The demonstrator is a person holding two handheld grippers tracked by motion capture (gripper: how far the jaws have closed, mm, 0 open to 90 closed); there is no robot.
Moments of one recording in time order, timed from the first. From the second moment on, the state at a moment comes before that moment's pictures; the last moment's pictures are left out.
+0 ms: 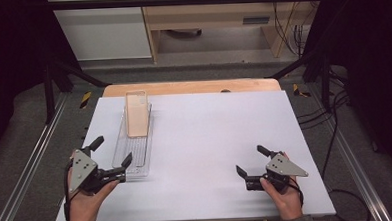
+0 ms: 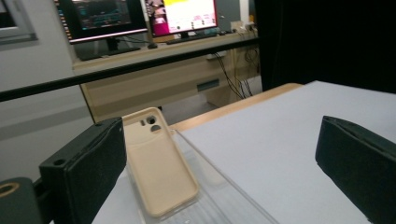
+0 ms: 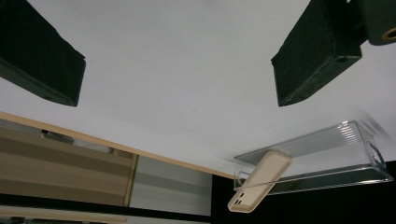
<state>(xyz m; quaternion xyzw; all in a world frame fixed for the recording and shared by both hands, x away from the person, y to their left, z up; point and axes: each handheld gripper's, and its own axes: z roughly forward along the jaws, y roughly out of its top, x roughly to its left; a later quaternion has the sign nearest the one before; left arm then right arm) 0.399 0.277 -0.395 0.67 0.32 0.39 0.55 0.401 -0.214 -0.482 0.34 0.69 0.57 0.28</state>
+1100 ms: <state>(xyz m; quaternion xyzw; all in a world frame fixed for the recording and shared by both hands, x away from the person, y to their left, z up) 0.401 0.297 -0.442 0.65 0.35 0.34 0.58 0.402 -0.212 -0.484 0.34 0.70 0.56 0.28</state>
